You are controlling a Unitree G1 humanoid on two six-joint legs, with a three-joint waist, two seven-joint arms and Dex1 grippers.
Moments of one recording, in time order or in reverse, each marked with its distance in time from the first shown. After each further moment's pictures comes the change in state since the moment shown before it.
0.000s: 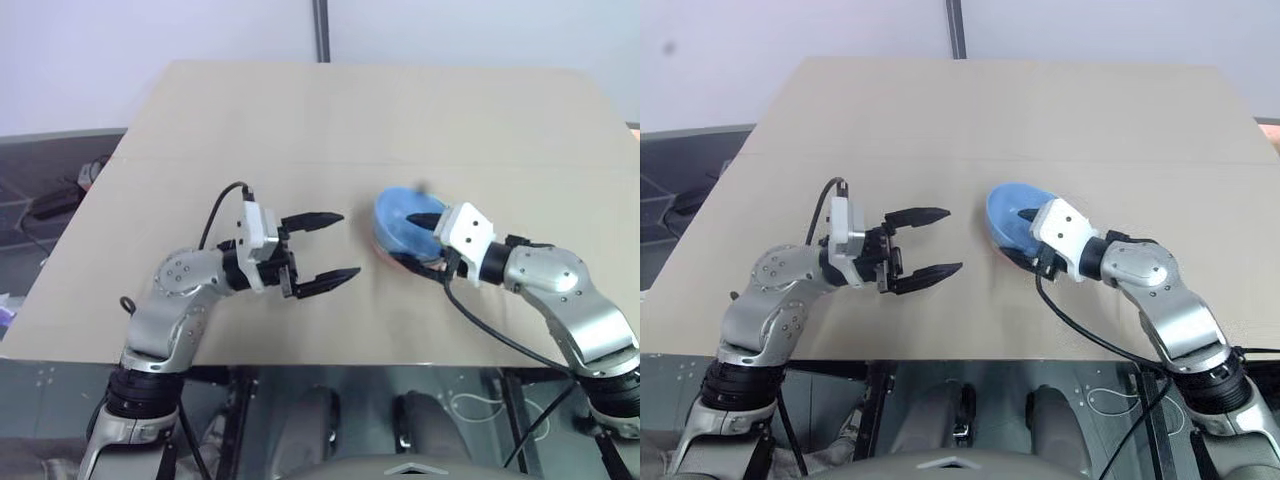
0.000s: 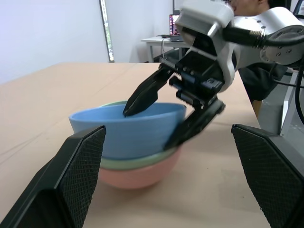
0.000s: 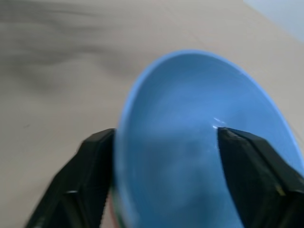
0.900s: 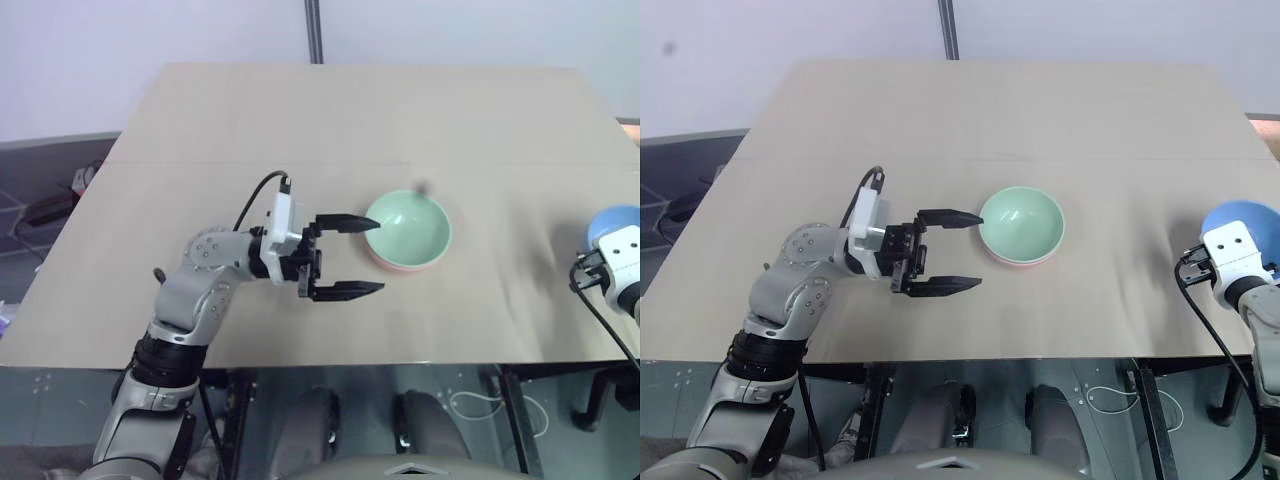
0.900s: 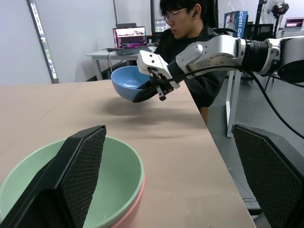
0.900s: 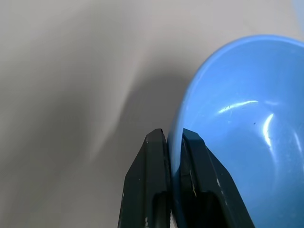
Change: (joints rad) left arm -0.158 -0.036 -0.097 0.073 -0.030 0.018 -0.160; right arm 0.310 -0.105 -0.485 0.325 -0.178 -0.013 -0.226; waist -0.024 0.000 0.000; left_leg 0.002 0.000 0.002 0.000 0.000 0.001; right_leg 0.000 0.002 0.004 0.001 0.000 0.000
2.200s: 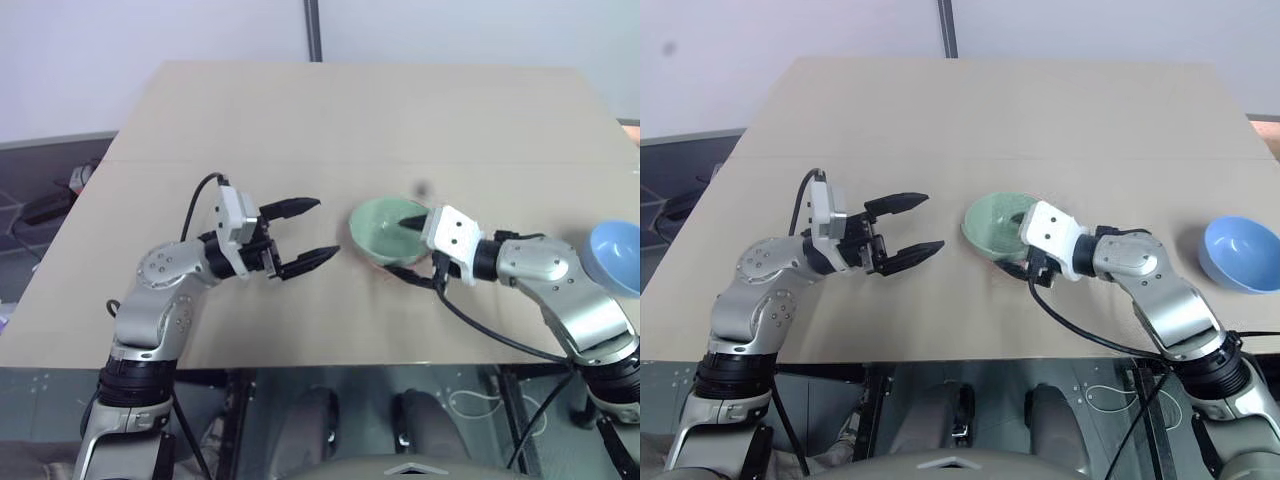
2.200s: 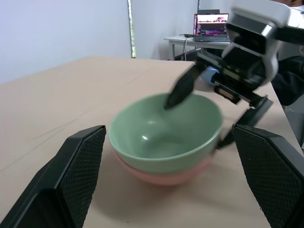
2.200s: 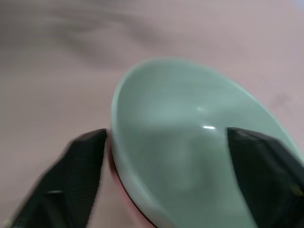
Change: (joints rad) left arm 0.107 0.041 0.164 0.040 0.021 -0.025 0.137; right arm -0.387 0.070 0.495 -0.311 0.144 0.097 0.272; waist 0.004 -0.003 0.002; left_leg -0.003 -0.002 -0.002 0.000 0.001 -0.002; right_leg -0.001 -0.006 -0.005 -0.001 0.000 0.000
